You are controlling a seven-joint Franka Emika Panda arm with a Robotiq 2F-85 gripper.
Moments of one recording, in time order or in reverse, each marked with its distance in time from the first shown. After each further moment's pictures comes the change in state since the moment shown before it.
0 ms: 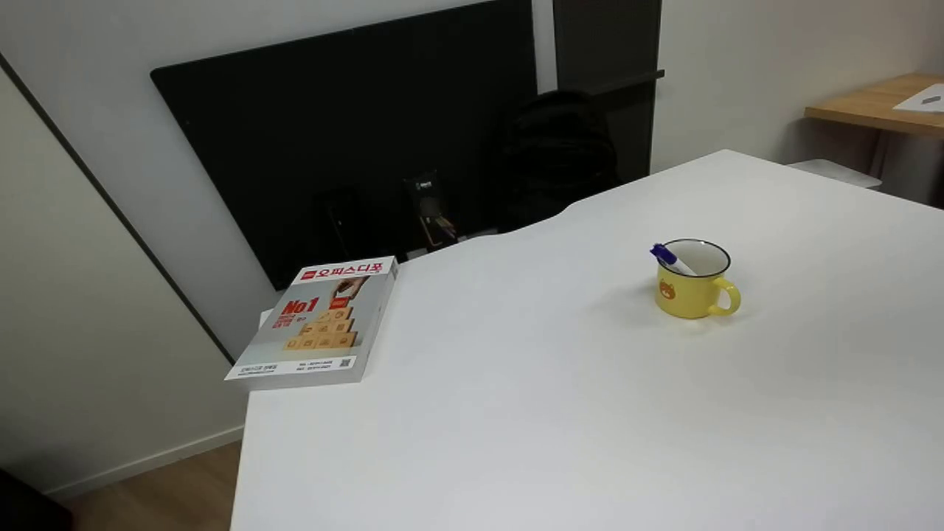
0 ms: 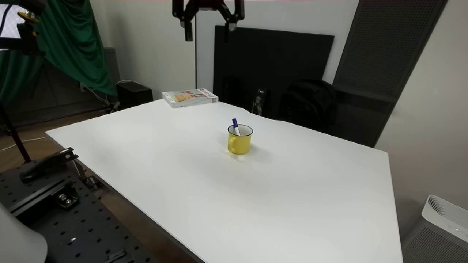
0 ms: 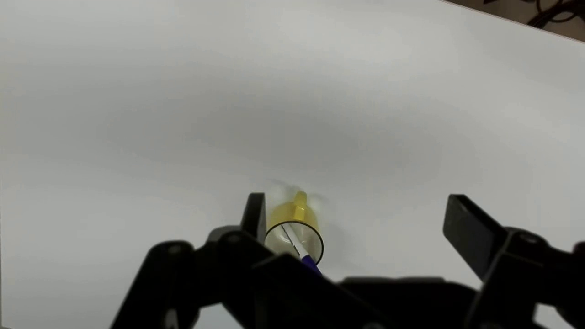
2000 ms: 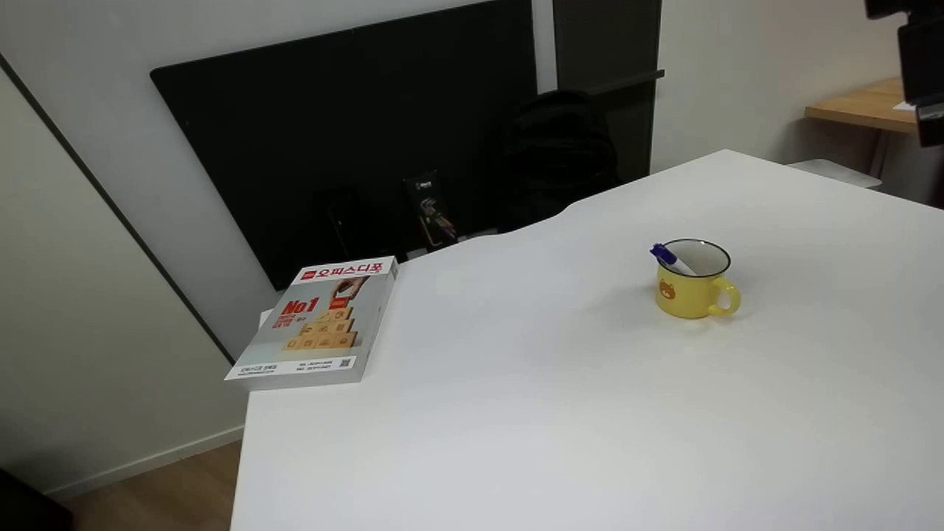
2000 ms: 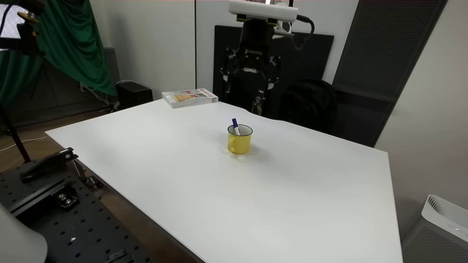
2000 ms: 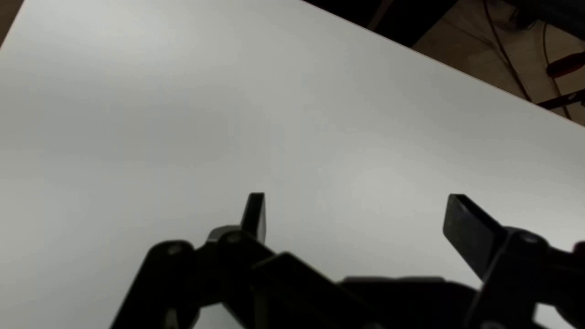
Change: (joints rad) arm -0.065 0.600 -0.033 0.421 -0.086 -0.180 -0.214
